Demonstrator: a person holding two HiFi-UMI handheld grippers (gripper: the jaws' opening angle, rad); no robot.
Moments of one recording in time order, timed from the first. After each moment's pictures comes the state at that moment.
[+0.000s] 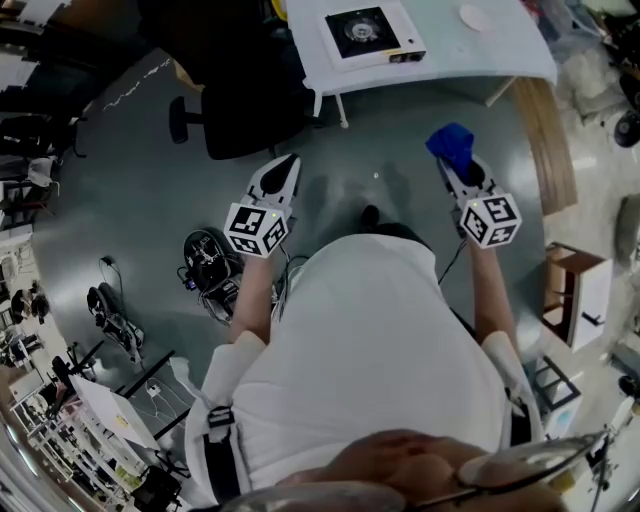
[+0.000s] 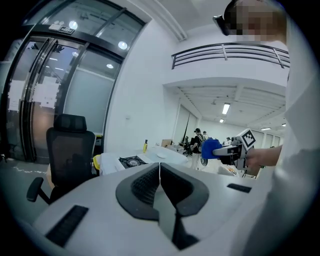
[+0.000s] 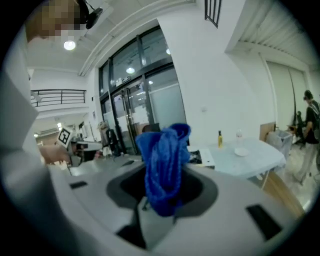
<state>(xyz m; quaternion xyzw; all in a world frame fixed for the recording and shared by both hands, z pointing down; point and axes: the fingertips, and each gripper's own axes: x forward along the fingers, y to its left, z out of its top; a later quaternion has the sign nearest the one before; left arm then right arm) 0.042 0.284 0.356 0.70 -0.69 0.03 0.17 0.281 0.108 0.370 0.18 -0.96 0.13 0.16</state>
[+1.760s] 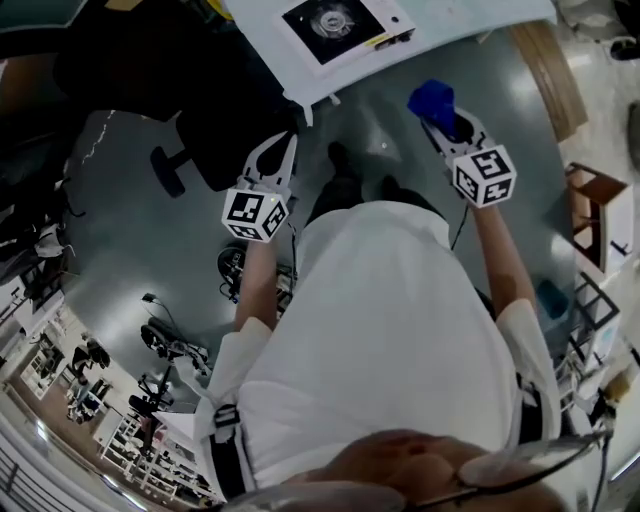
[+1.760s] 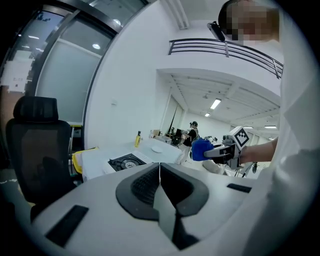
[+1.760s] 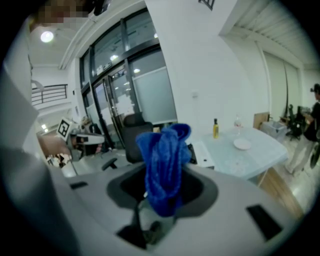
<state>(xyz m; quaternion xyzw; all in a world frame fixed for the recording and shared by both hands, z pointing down) -0.079 0.095 0.411 0.77 -0.59 0.06 0.22 0.147 -0.022 0.438 0.23 -0.93 0.18 0.23</state>
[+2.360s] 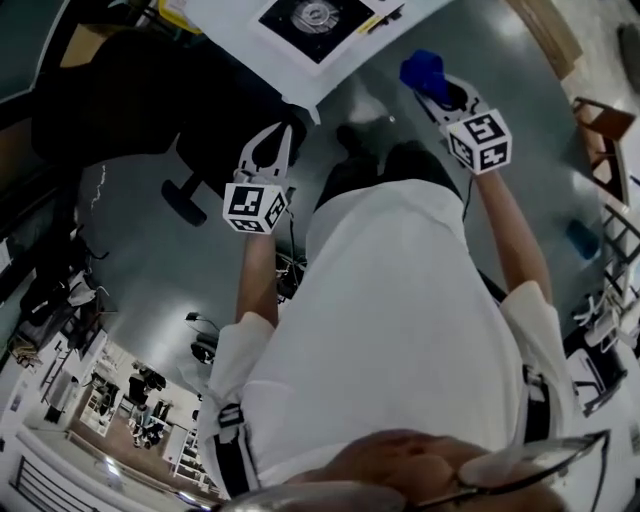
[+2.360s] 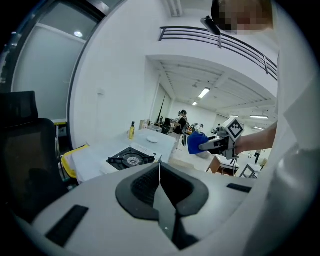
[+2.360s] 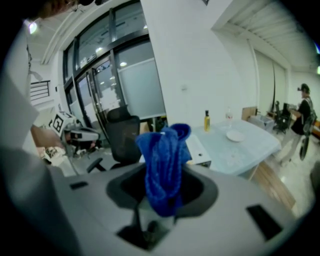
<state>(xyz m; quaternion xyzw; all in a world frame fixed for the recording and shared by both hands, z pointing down) -0.135 0.041 0.458 0.82 -0.51 0.13 0.23 0.102 -0.057 0.488 0.30 -0.90 0.20 0.26</state>
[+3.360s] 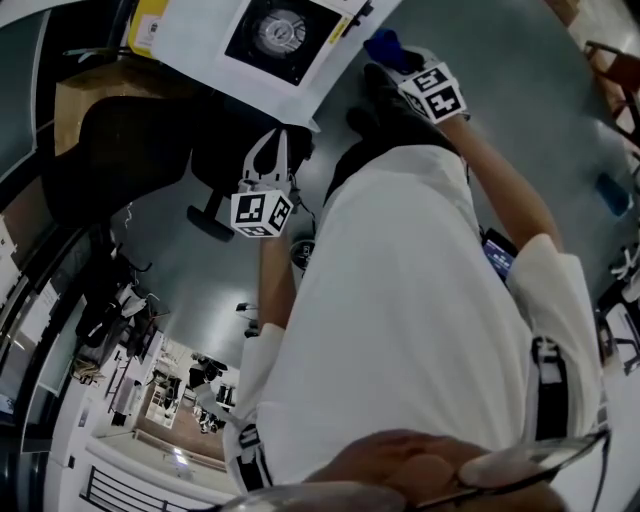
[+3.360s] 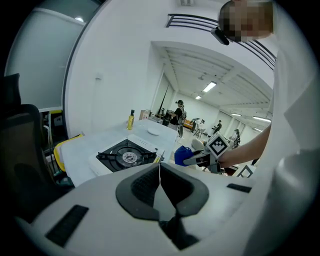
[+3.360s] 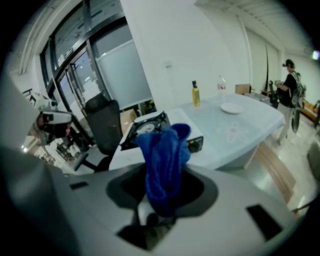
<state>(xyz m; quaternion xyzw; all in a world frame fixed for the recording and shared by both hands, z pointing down) -0.107 -0.040 0.511 0.81 -0.50 0.16 0.28 0.107 -0.142 0.639 0.31 -0.85 0.28 0.32</state>
